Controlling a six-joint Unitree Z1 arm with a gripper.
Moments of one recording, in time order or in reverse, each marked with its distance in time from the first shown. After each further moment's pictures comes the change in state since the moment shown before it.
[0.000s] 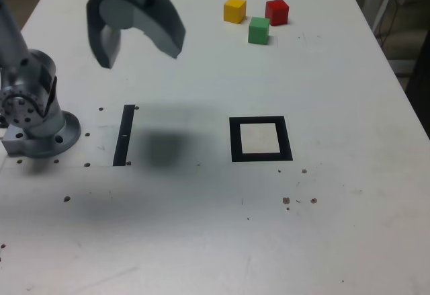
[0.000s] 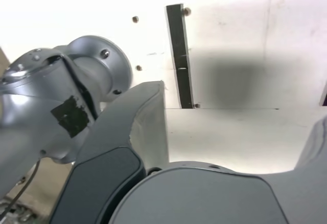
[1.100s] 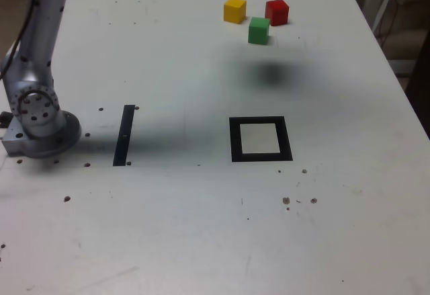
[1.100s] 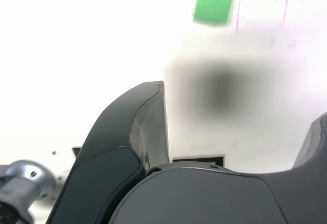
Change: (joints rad) arm 0.379 0.541 -0.912 0.107 0.149 0.351
